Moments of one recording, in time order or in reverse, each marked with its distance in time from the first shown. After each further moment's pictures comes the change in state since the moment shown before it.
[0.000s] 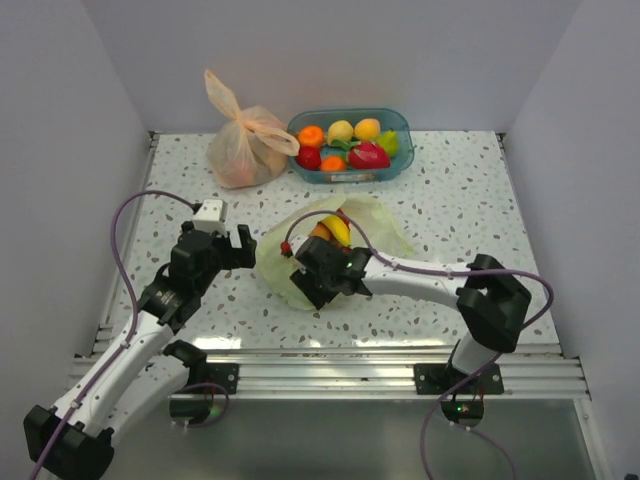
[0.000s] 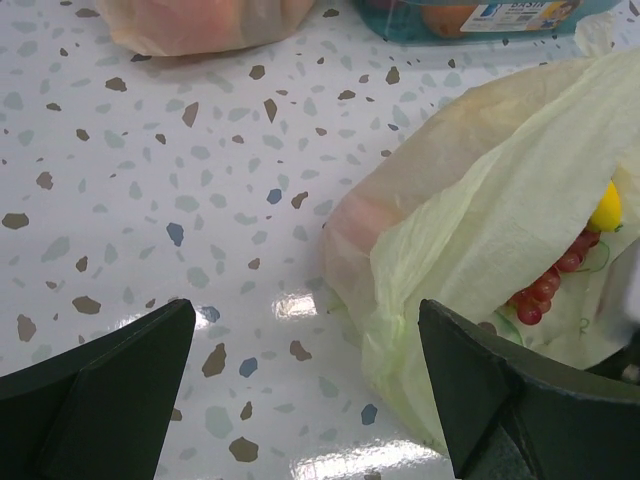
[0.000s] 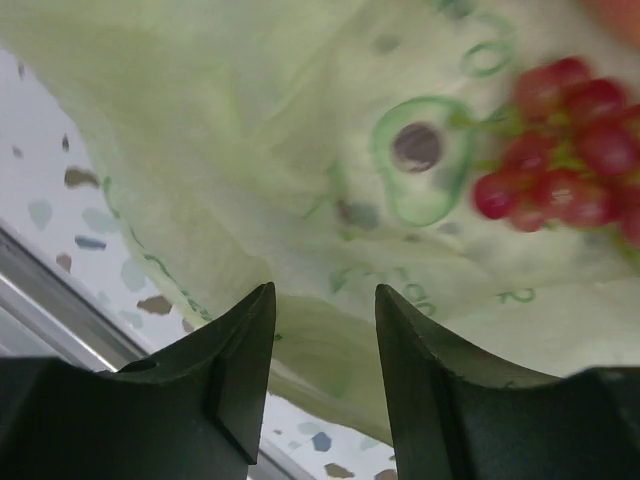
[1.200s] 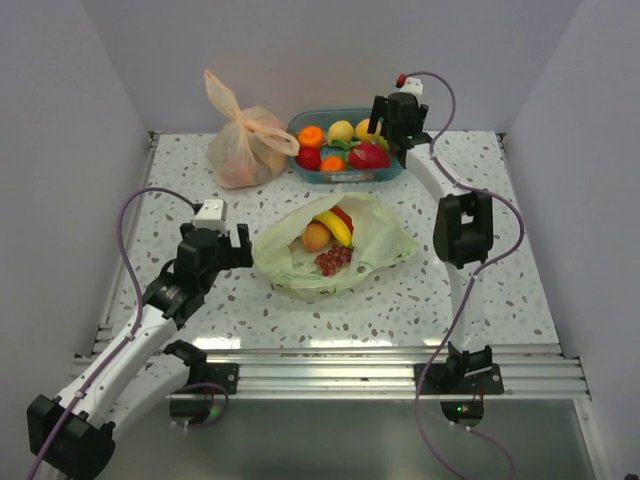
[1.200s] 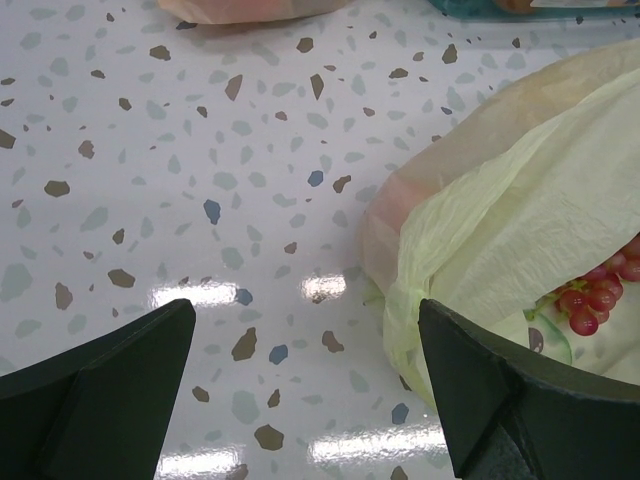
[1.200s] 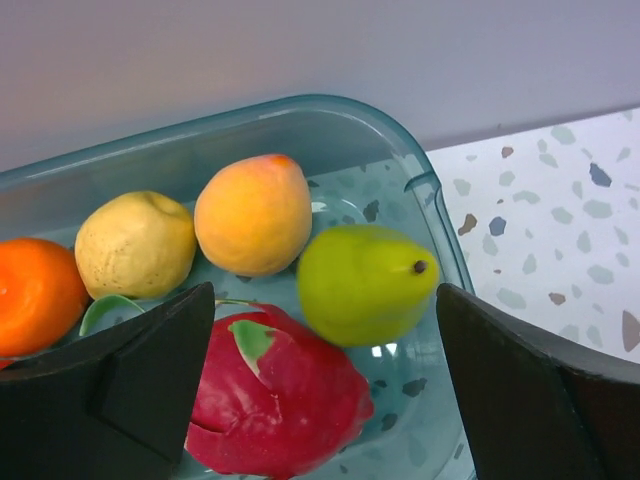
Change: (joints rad) left arm 0.000 0.050 0.002 -0.023 -0.092 -0.006; right arm -0.745 0.694 0.962 0.299 0.274 0.058
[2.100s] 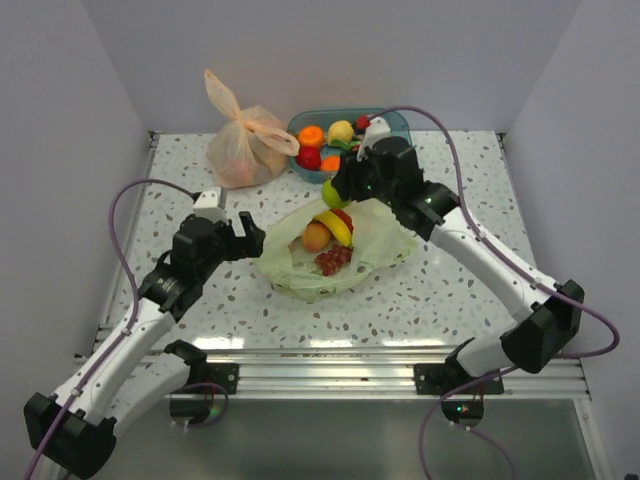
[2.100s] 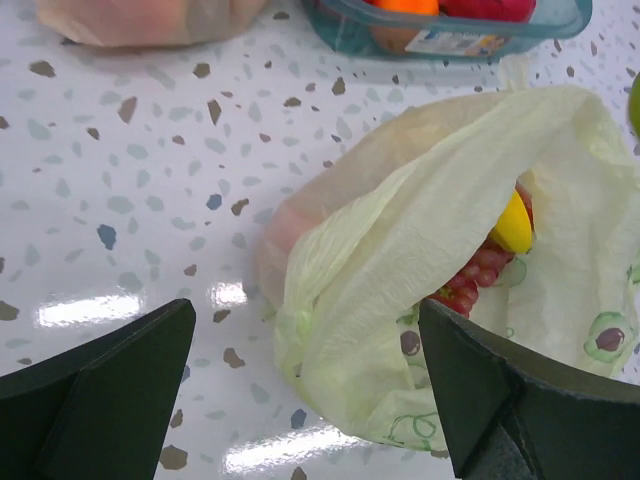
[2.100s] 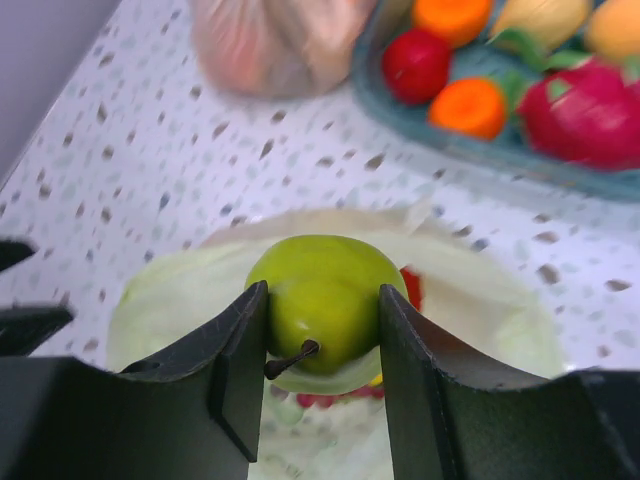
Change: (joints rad) left arm 0.000 0.080 0.108 -0.008 0.193 -0.157; right arm 0.463 -0.891 -0.704 -0.258 -0.269 -0.006
